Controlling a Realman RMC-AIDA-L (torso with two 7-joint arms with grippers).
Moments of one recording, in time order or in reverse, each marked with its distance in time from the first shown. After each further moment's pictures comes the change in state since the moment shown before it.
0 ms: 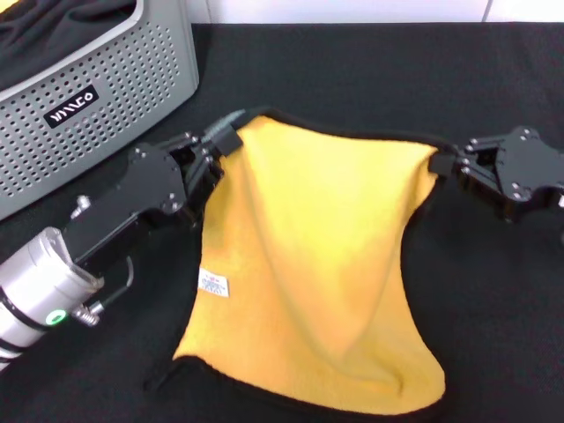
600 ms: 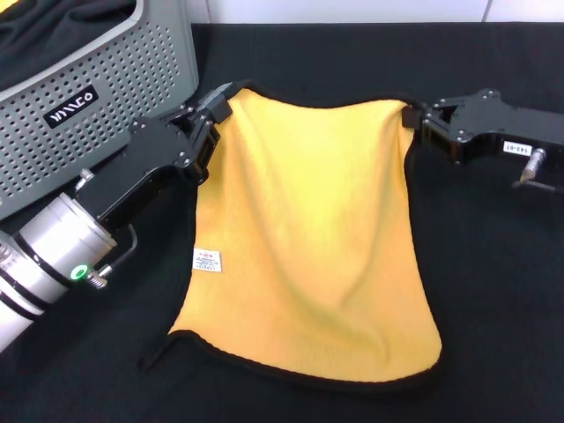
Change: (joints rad) left arm -0.046 -0.026 -0.109 0.017 -0.031 -0.258 0.059; right arm 0.142 0.004 -0.070 0.083 -0.011 0.336 0.036
